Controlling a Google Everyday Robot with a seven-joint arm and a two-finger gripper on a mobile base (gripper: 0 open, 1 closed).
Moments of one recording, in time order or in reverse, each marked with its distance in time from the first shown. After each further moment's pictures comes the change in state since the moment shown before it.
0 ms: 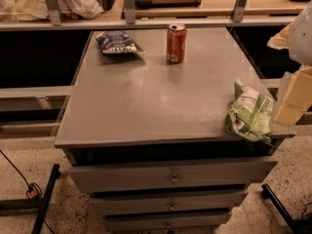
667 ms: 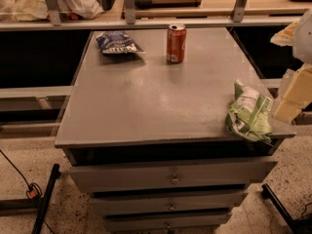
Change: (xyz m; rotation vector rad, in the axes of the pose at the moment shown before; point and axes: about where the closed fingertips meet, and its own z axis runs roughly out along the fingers) arm 0.003 -0.012 0.003 0.040 -0.054 0.022
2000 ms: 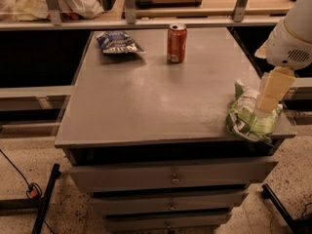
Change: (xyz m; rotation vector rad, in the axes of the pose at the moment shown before) arm 0.027 -0.053 0.078 -0.109 0.094 0.010
